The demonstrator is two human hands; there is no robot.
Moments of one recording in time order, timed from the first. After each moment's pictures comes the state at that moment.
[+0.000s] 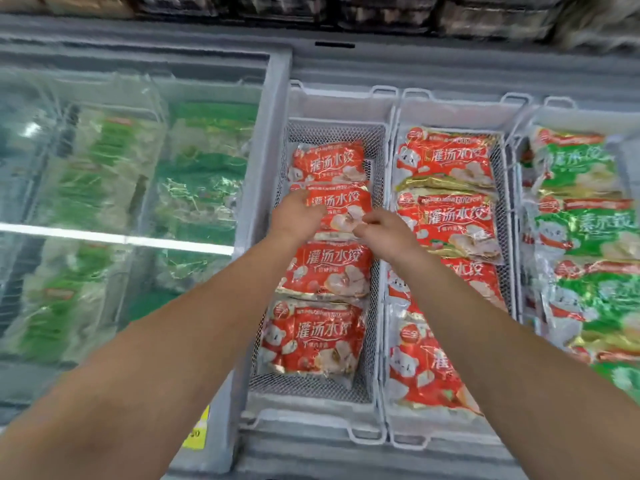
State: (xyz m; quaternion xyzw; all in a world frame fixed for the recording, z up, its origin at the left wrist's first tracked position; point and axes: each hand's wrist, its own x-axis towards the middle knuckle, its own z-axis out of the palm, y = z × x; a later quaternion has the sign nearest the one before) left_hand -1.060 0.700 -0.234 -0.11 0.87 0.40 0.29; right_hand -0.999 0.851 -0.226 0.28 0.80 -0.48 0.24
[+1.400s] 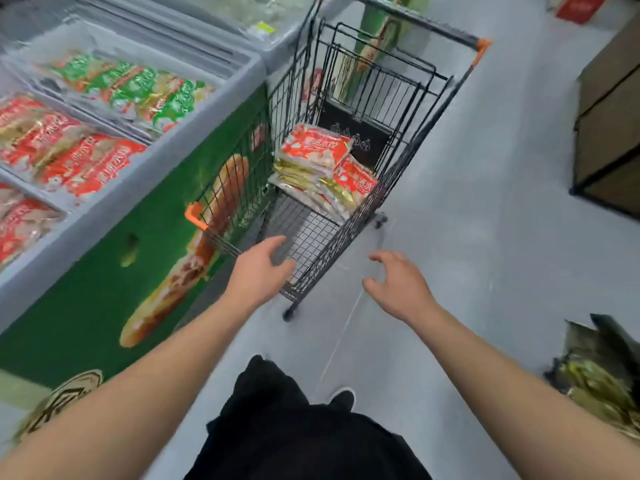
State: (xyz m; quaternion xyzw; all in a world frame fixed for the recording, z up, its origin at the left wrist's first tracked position) left_hand -0.284 0.599 -0.163 0.56 0.74 0.19 0.33; right_hand -0.044 0.620 -0.153 0.66 0.69 -0.29 -0.04
